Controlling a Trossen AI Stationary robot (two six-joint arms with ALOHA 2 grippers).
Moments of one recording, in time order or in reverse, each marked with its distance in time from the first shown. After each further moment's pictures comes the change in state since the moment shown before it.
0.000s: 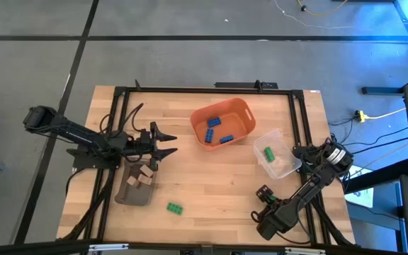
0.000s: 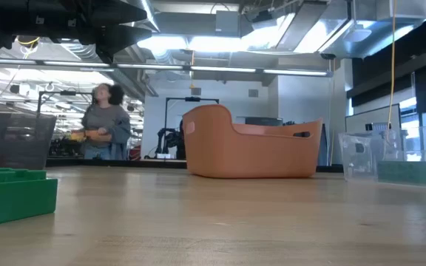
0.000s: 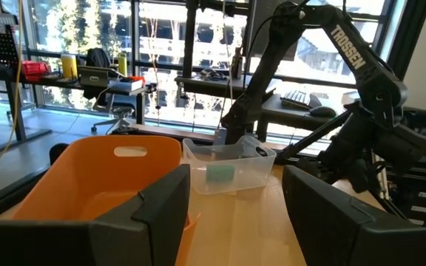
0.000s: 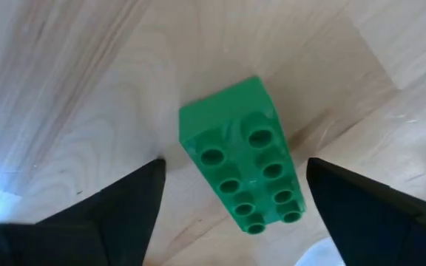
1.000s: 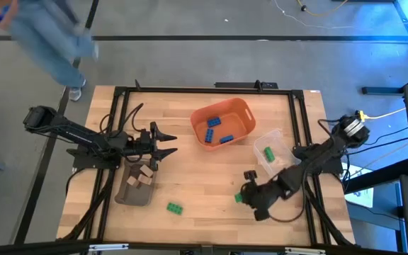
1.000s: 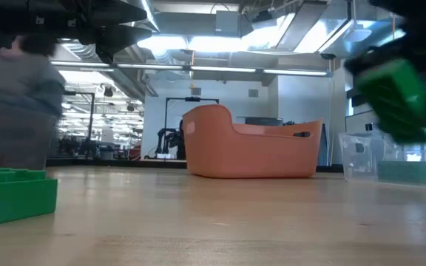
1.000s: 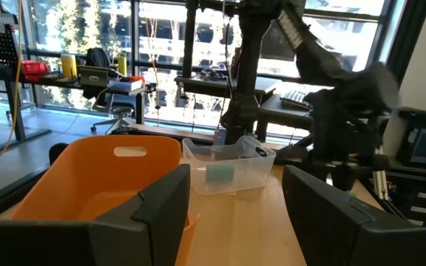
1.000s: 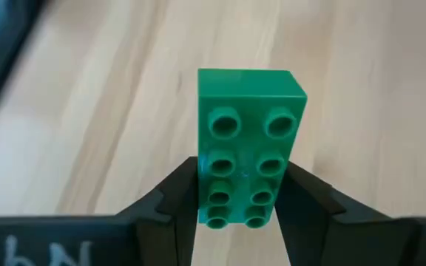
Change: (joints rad) left arm 0.000 0.000 0.000 0.000 0.000 -0.002; right arm -0.237 -0.399 -0.324 0.790 0.207 0.153
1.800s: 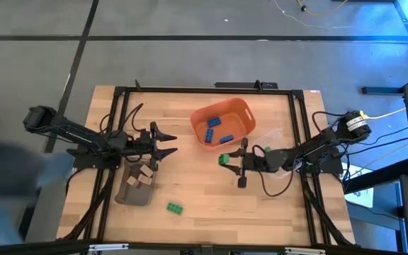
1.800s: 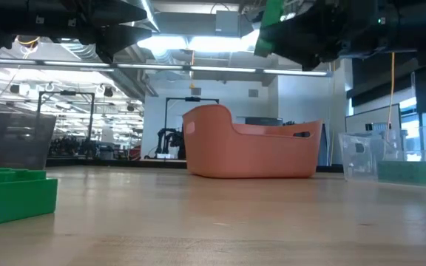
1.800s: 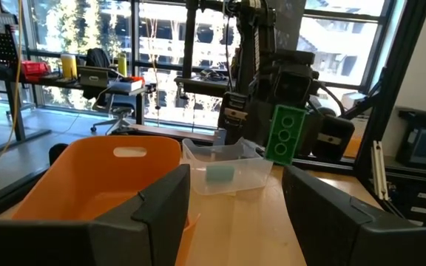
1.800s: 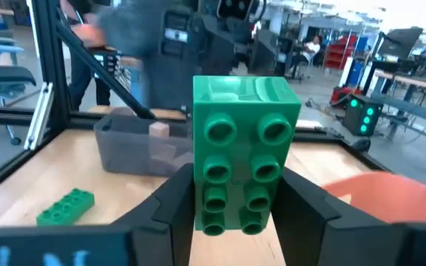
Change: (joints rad) left arm 0.000 0.000 0.000 0.002 0.000 0.000; right arm -0.308 -0.044 -0.390 1.337 0.162 -0.407
